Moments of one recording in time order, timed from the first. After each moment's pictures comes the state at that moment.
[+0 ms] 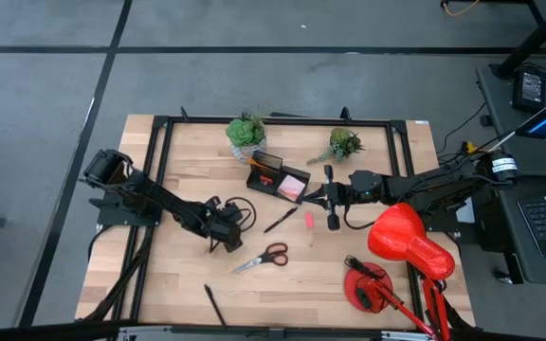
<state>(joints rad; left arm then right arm) -0.33 1.65 0.74 -0.37 -0.41 -0.84 0.03 1.24 0.45 0.54 0.01 -0.14</state>
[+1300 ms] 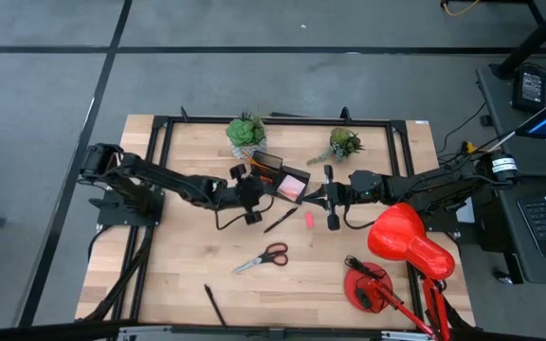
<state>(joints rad) -0.09 1.56 0.89 -0.14 -0.52 -0.19 0.03 1.24 0.45 0.53 0.01 -0.13</state>
